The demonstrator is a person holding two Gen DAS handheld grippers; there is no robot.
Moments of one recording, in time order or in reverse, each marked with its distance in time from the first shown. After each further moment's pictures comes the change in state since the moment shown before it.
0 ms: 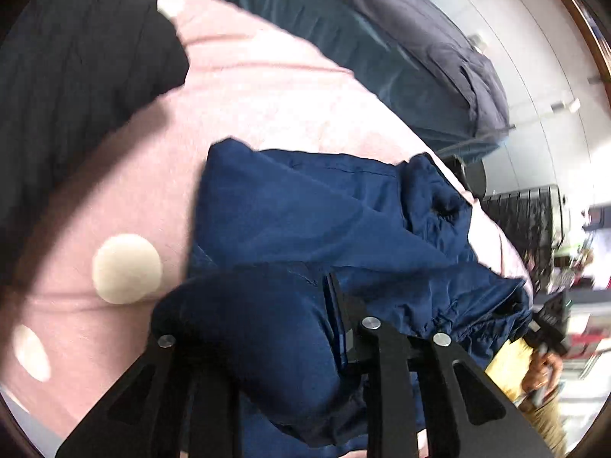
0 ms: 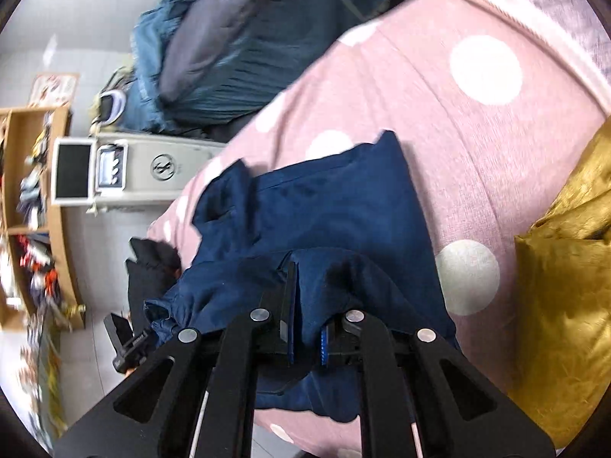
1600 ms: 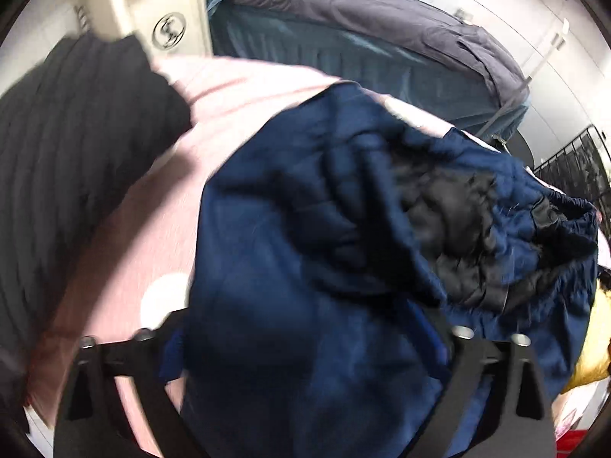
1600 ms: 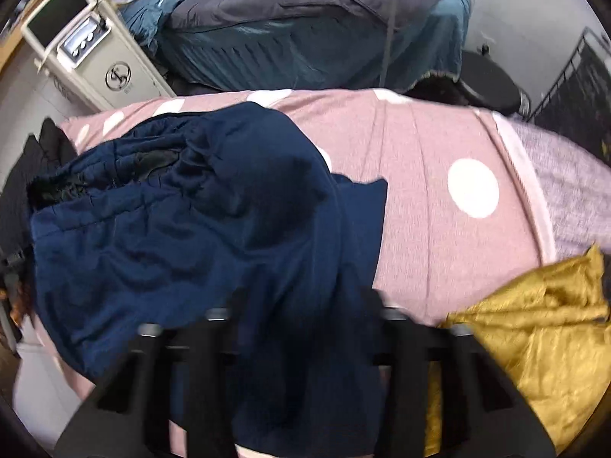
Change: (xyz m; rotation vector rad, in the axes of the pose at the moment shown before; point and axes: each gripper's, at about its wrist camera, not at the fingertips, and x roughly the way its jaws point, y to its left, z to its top) left arm 0.024 -0.024 -0.031 0.298 -0.197 0.310; right arm 0.042 0.082 -0.048 -0.664 -0.165 -0.544
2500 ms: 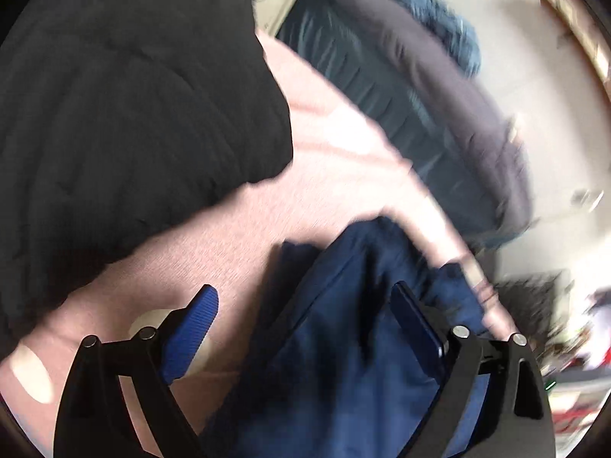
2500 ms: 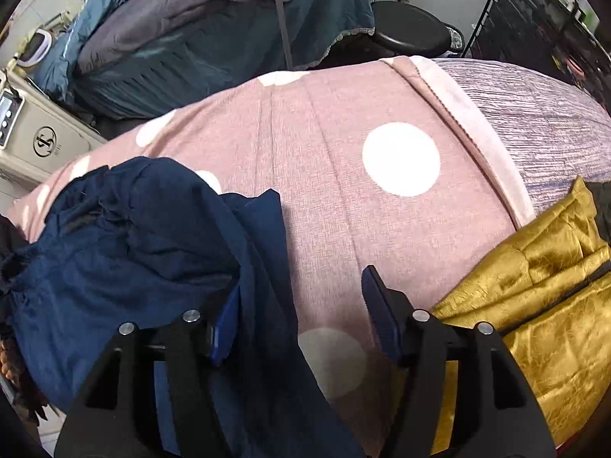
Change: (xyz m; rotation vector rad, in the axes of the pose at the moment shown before) left arm -0.003 0.110 0.052 -0.561 -0.023 -0.263; right arm 0.034 -0.078 0.010 0.355 0.063 -0.044
